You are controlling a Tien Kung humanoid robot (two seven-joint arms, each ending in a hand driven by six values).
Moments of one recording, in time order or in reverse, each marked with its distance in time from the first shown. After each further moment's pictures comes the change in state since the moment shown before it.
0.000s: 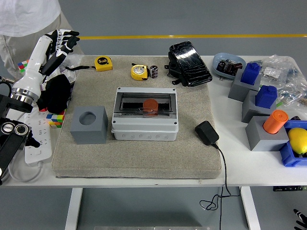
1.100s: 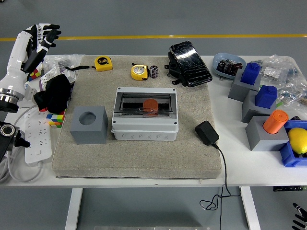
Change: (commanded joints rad) left arm 0.045 -0.013 -0.106 -0.043 0.013 -0.015 -0.008; right arm 0.017 0.003 0.070 0.009 -0.045 0.013 -0.001
